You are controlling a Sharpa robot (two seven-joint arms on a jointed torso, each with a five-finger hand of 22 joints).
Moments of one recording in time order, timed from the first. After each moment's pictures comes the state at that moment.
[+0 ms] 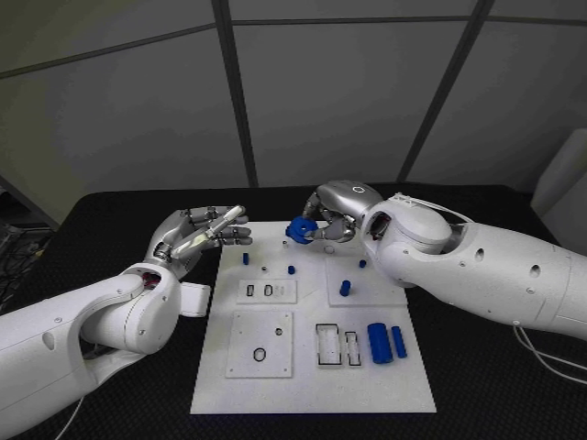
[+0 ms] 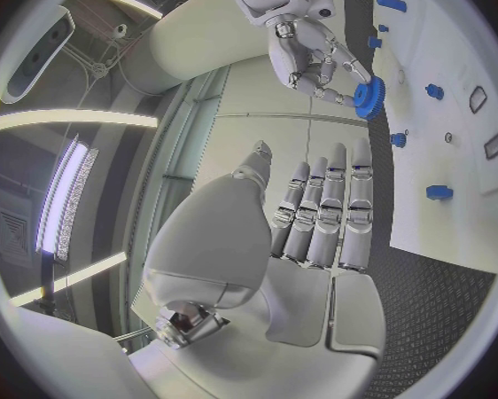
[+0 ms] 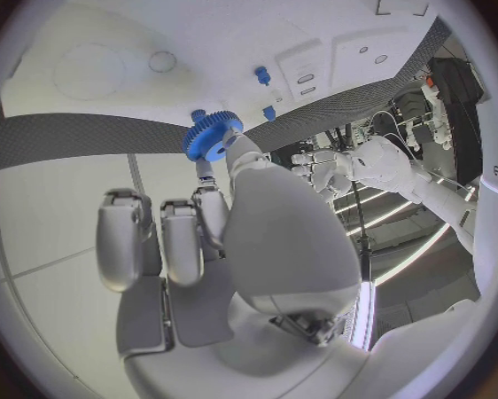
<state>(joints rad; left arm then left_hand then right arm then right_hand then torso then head) 1.05 -0.90 0.15 1.64 -0.12 -0.42 0.44 1.37 -0.02 0.07 0.13 0.05 0.91 0.22 0.13 0.07 1.01 0.16 0.10 0.07 1.09 0.11 0.19 0.16 0.18 0.95 0.22 0.38 0.15 1.23 -0.68 0.12 1.51 -1.74 -0.25 -0.31 1.47 -0.07 0.09 0.19 0.23 1.01 0.13 0.19 0.11 1.39 0.04 1.32 1.30 1.46 -0.03 1.50 1.31 0.05 1.46 0.07 1.47 1.31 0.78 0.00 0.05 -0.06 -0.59</state>
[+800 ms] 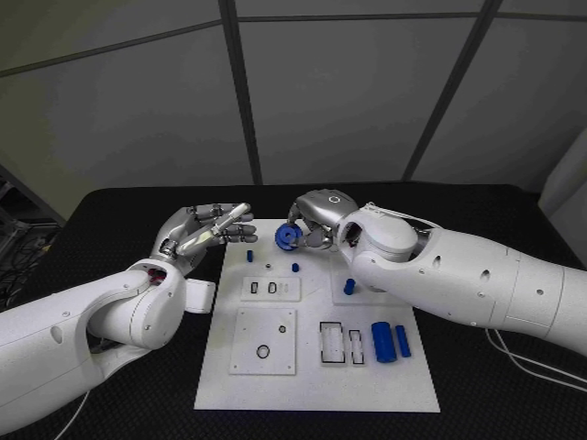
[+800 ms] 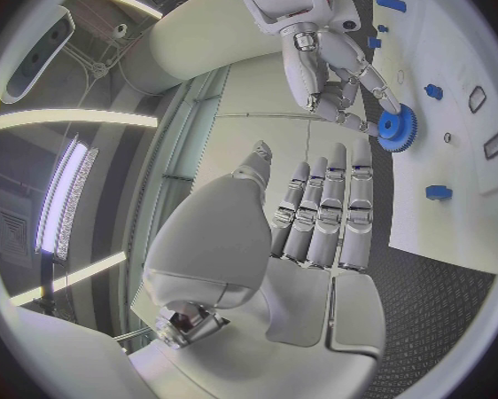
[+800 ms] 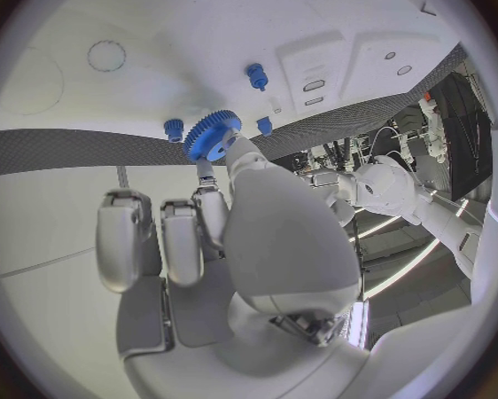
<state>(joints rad) 1.05 -0.90 0.15 1.64 -0.12 -0.42 0.44 1.37 -0.02 0.07 0.13 0.05 0.91 0.22 0.13 0.07 1.01 0.16 0.10 0.07 1.09 0.11 0.19 0.16 0.18 0.95 0.22 0.38 0.15 1.23 -0.52 0.07 1.36 -1.80 -0.27 -0.30 1.47 -0.07 0.09 0.19 0.22 1.01 0.13 0.18 0.11 1.39 0.04 1.32 1.30 1.46 -0.03 1.51 1.31 0.05 1.46 0.08 1.48 1.31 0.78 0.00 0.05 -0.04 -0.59</state>
